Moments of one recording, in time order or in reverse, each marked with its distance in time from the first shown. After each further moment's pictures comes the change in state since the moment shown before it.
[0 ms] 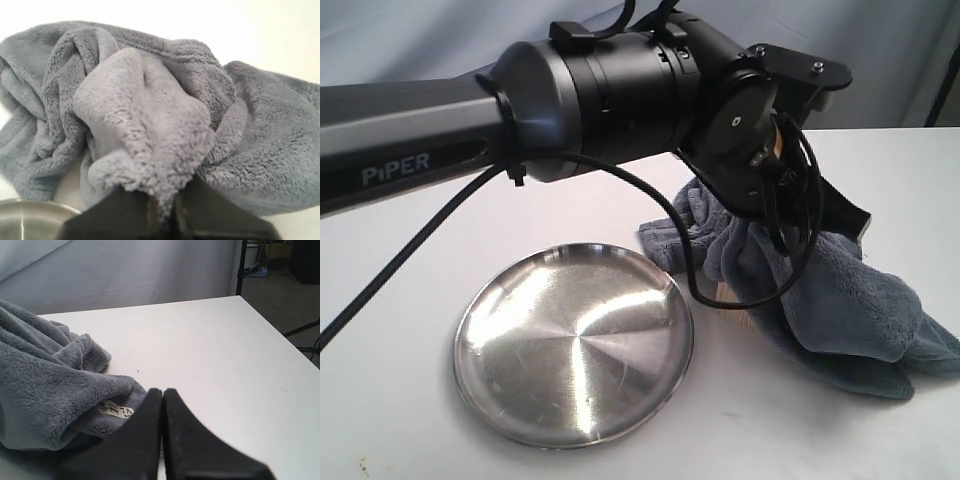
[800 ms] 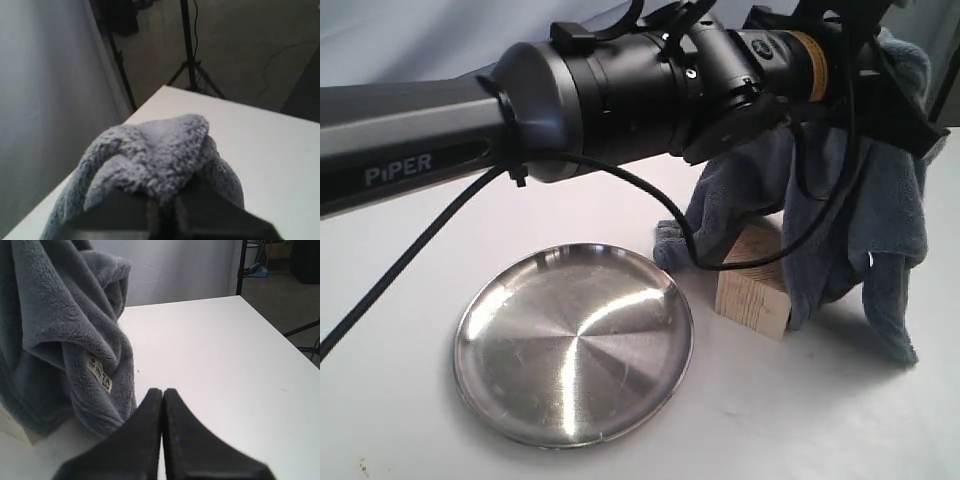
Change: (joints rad) left arm 0.000 0.005 0.000 0.317 -0.619 0.002; right arm 0.000 0.000 0.000 0.000 0.000 0.000
